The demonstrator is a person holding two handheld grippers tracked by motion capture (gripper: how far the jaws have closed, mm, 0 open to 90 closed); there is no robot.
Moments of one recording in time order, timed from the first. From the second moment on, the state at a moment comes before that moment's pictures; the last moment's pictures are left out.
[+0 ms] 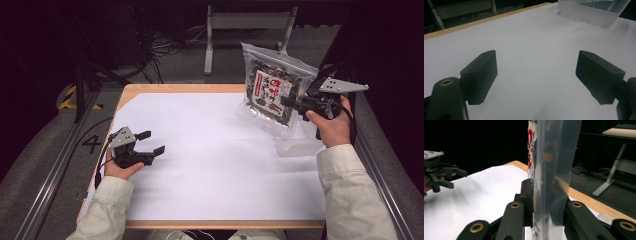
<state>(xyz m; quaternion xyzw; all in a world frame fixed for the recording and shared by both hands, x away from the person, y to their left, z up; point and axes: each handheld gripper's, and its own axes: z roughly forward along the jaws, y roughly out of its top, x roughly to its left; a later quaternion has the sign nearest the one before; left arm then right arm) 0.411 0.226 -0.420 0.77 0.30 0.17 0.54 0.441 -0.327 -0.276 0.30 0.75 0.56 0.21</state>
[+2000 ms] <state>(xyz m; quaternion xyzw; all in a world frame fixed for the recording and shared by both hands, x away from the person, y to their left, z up) 0.416 0.221 -0.424 0.78 0.30 0.17 0.53 0.443 -0.407 -0.327 0.42 0.69 0.52 0.28</state>
